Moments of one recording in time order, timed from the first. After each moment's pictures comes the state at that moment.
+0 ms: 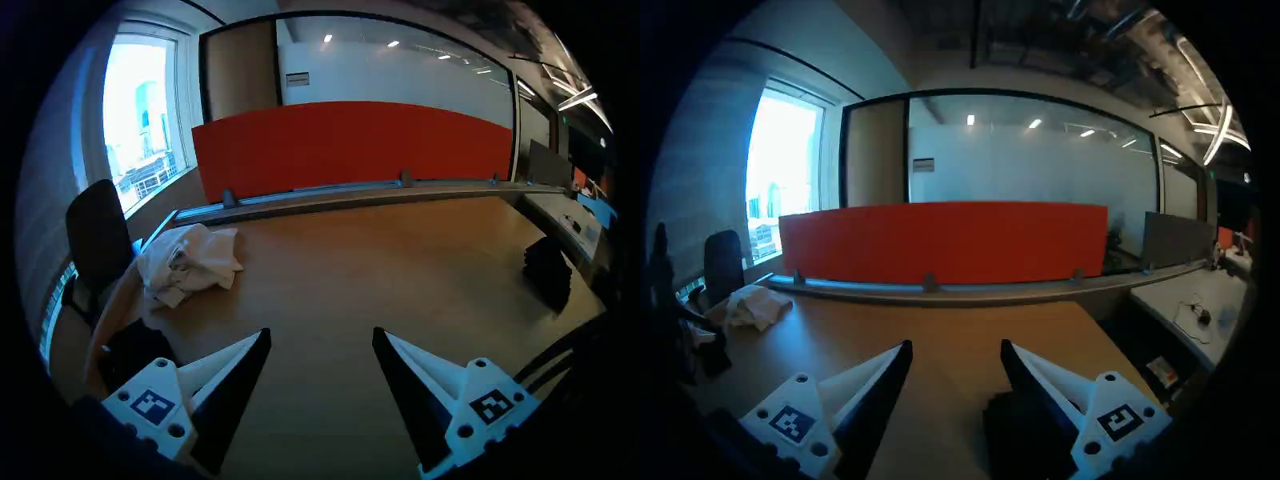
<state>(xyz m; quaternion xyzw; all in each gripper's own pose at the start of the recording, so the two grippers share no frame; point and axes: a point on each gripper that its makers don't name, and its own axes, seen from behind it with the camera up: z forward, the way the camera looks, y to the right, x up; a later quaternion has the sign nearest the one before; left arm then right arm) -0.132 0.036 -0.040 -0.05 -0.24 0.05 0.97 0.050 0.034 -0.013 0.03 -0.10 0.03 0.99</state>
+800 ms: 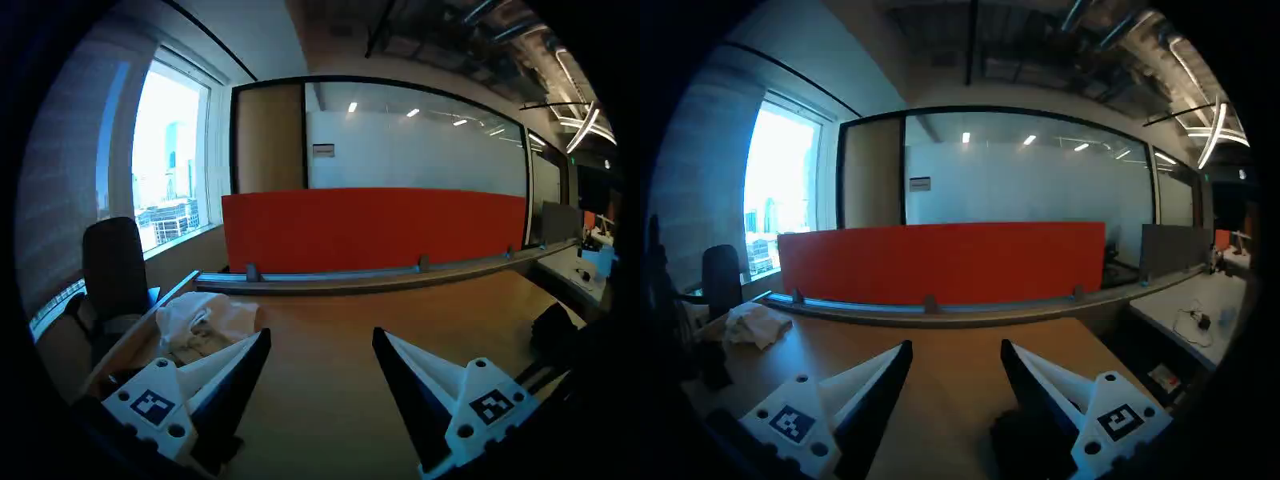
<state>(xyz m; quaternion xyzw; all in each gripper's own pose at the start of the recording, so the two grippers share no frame) -0.037 0.022 -0.009 -0.01 -0.08 0.02 1.00 0.072 0.020 -0.006 0.03 -0.07 0.03 1.00</state>
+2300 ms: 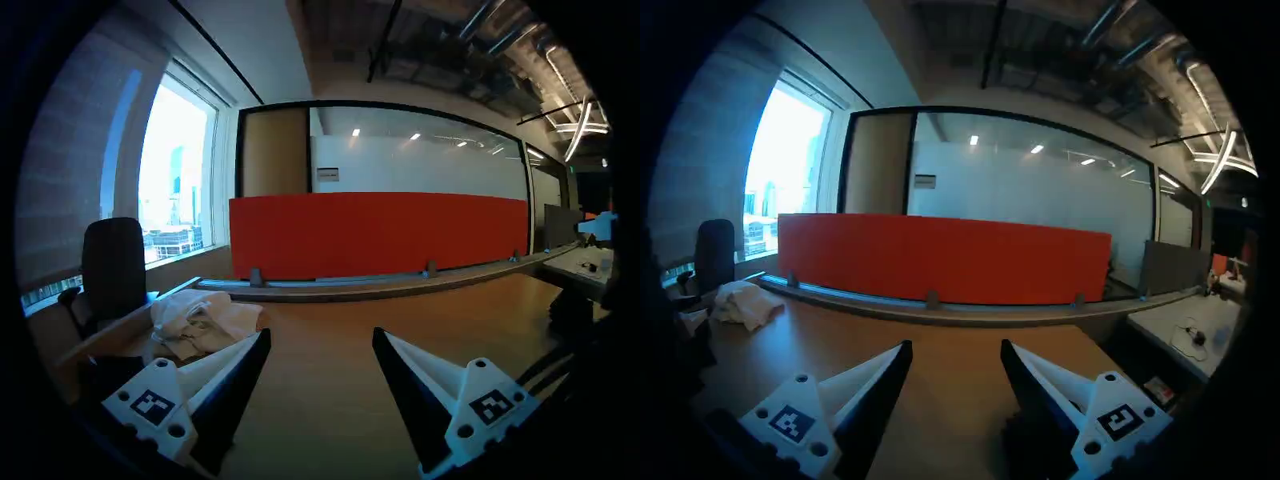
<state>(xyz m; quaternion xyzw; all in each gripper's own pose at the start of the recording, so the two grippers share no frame) -0.122 0.004 -0.003 0.00 -0.01 0.02 1.00 0.039 -0.020 0.010 0.02 -0.06 -0.02 1.00</state>
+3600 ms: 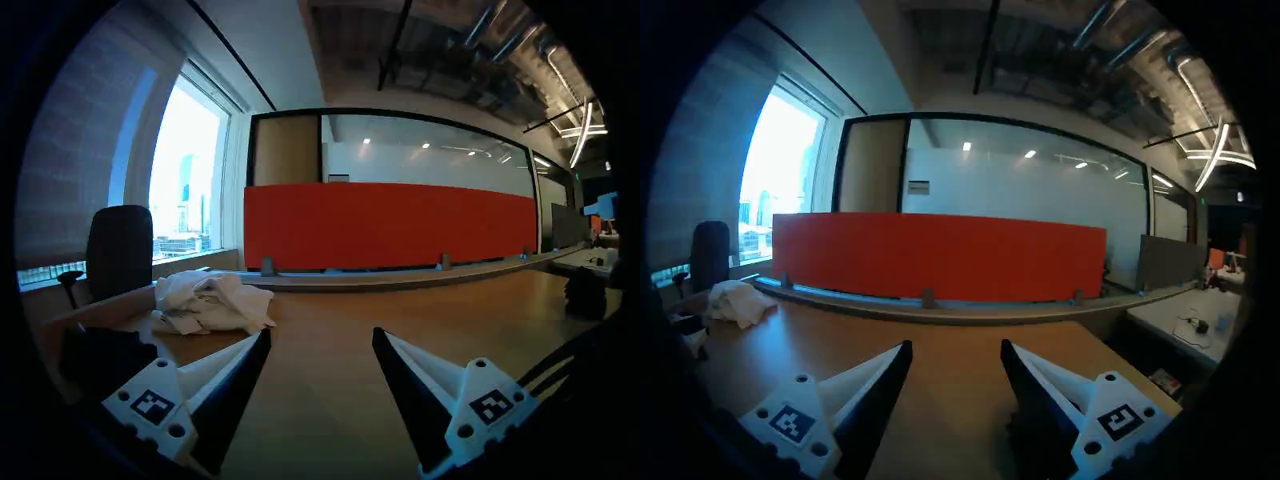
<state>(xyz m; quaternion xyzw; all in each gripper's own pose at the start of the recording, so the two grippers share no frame) -0.193 -0.021 0.007 0.02 0.02 0.00 1.00 0.008 -0.016 0.014 0.00 -0.04 -0.01 1.00</state>
